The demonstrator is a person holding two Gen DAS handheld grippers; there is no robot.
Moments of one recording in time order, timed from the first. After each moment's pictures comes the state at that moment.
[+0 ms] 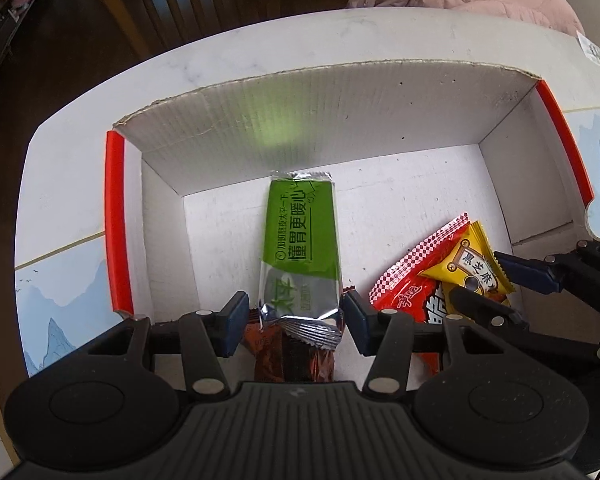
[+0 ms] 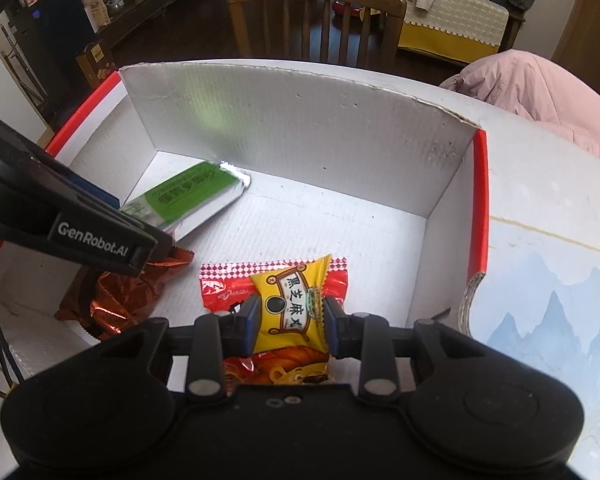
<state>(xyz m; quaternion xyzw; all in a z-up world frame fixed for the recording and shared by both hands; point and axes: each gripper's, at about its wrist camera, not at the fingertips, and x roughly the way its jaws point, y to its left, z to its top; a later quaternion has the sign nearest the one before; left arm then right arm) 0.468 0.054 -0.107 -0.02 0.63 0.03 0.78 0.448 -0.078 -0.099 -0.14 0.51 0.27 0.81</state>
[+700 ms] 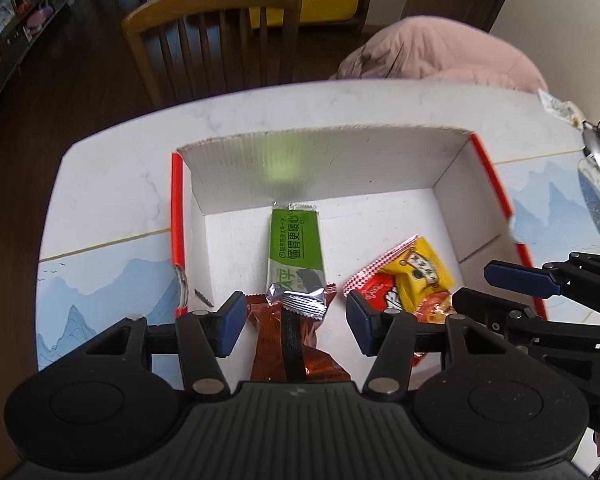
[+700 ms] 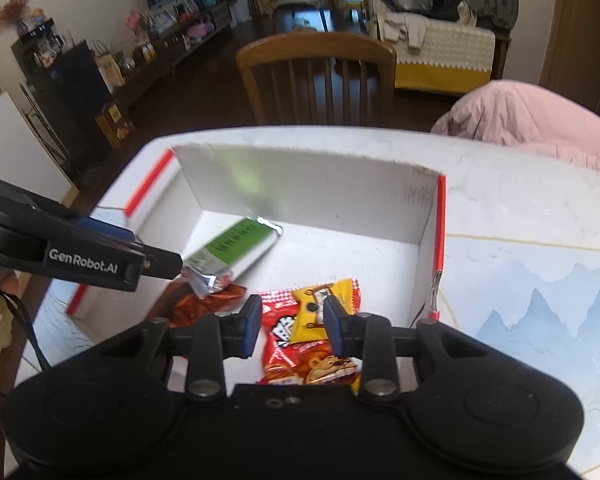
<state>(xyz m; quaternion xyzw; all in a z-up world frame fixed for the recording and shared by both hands) 0.403 0.060 -0.039 -0.05 0.54 0.02 0.84 0.408 -0.106 -0.036 -0.07 0.45 0.29 0.84</state>
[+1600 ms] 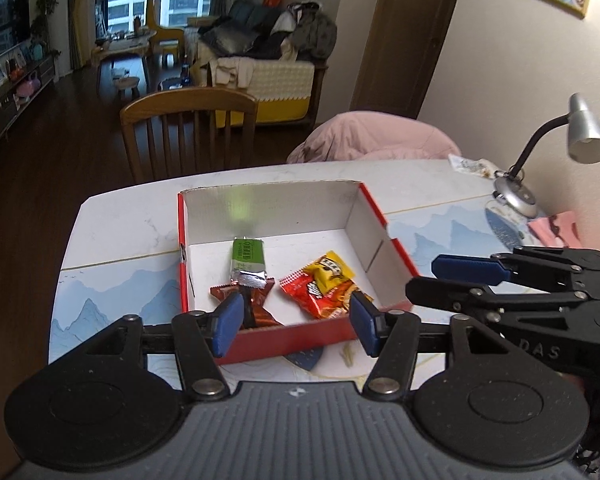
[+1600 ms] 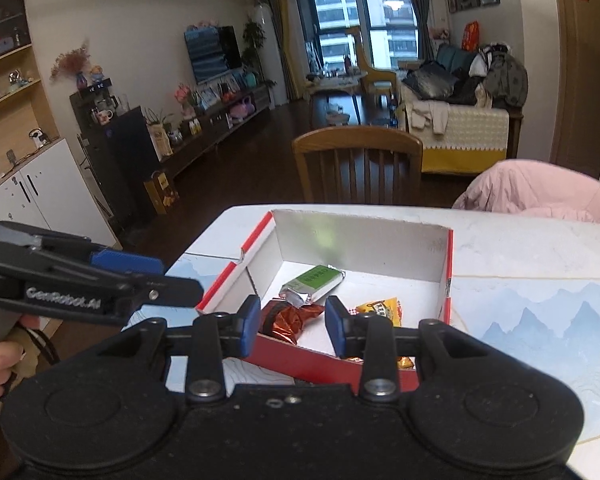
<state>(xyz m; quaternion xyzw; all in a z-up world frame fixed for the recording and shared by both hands) 0.235 0.038 0.042 -0.07 0.39 -0.03 0.92 0.286 -0.141 0.032 -0.03 0.32 0.34 0.88</state>
